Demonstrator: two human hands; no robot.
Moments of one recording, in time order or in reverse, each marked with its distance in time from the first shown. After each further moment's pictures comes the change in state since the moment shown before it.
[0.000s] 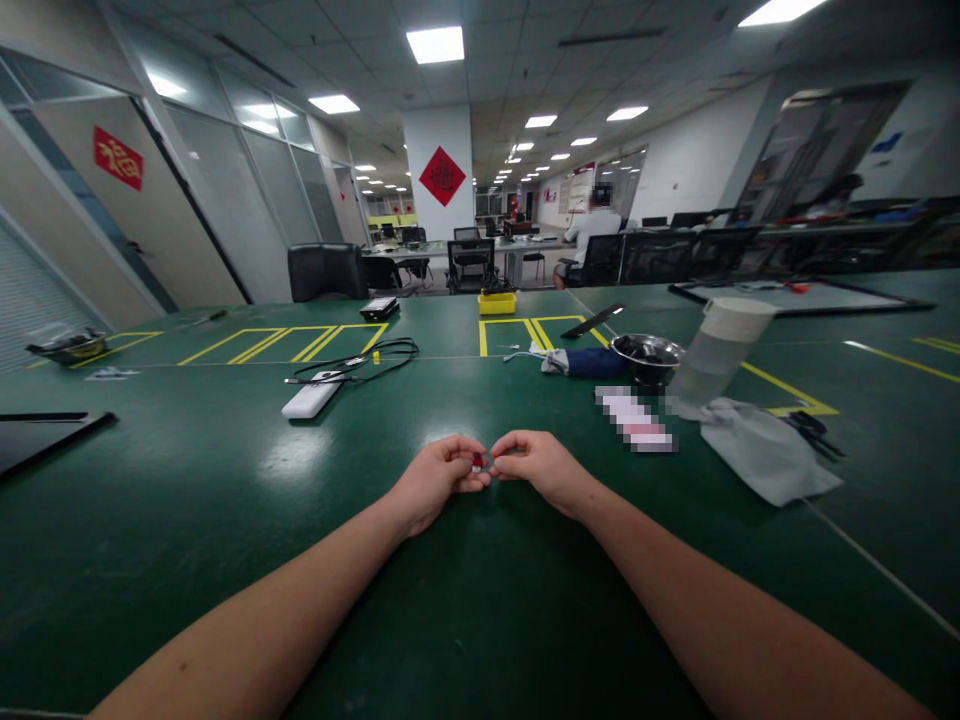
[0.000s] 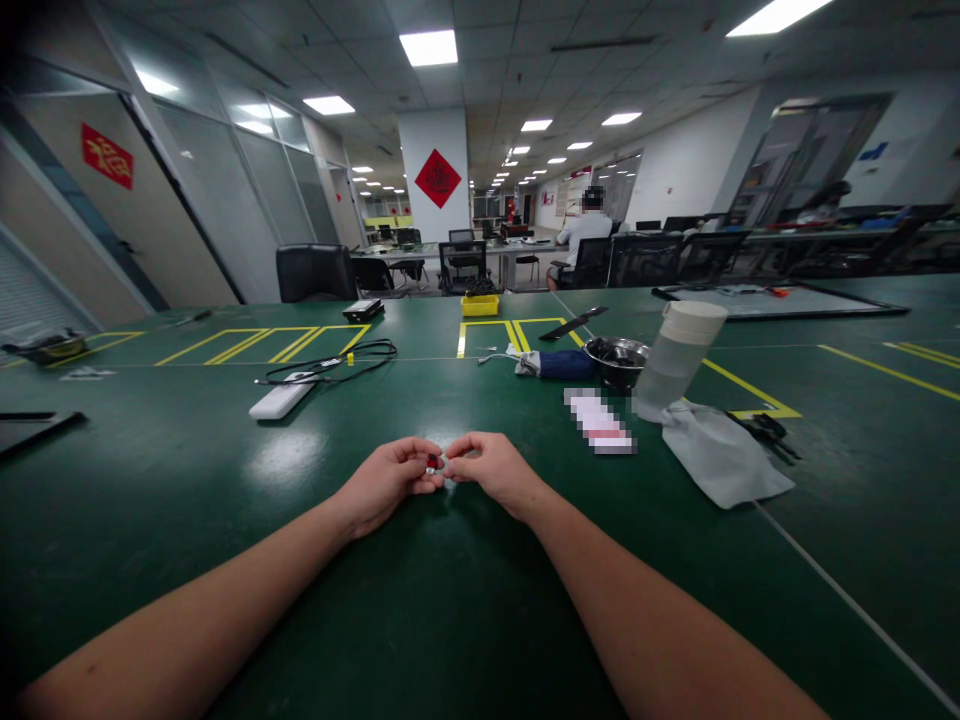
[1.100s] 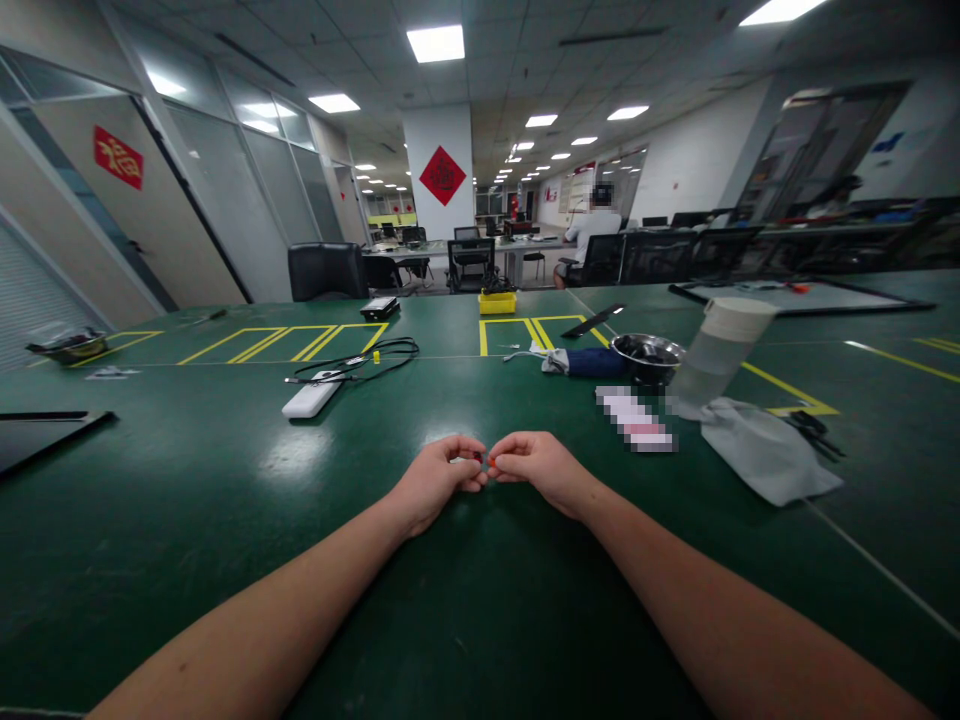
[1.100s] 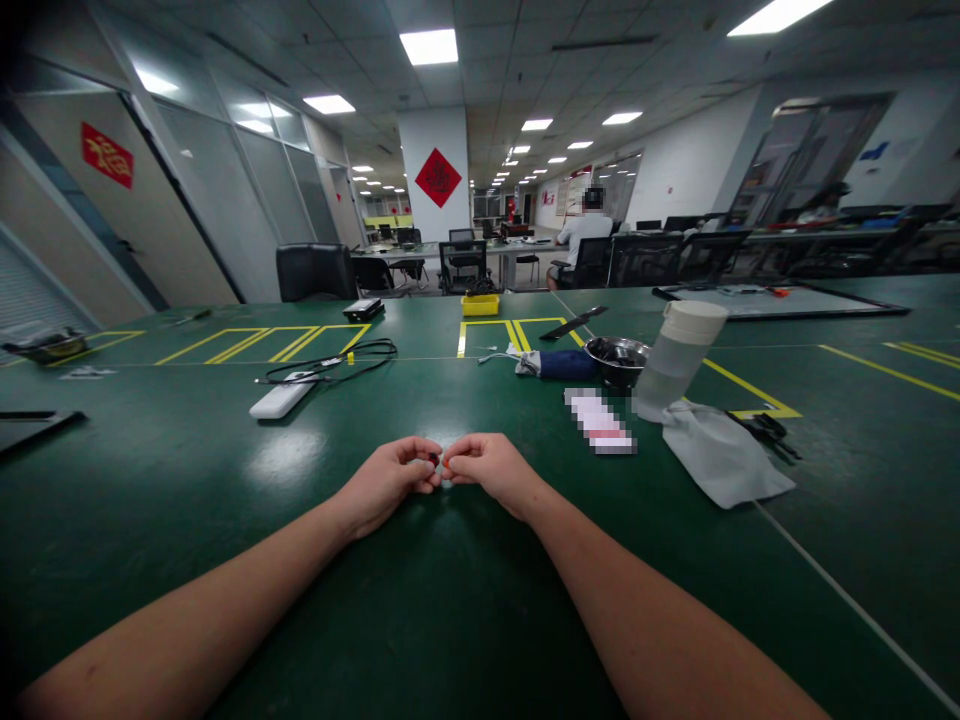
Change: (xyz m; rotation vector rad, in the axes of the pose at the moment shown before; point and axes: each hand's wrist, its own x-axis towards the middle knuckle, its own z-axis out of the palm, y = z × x) left_hand -0.004 0.004 0.003 0.110 0.019 0.034; right_hand -0.002 -0.005 0.001 0.029 -0.038 0.066
